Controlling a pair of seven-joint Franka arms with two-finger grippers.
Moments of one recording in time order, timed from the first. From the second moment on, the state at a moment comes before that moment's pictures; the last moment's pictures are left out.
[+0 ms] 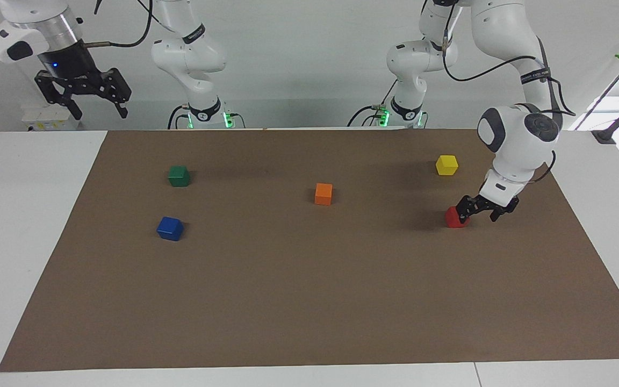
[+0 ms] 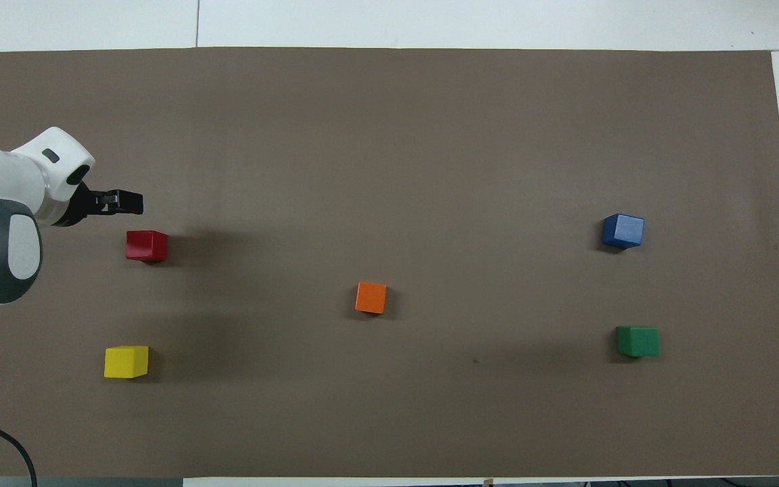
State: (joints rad) left arm 0.11 0.17 -0.10 -2.09 0.02 2.34 0.04; right arm -0.06 -0.10 -0.03 -1.54 -0.01 1.46 -0.12
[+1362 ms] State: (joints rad) left arm 0.05 0.08 -0.17 -1.81 -0.13 1.70 -0.33; right arm -0.11 -0.15 -0.02 -1.91 0.73 1.67 -0.32
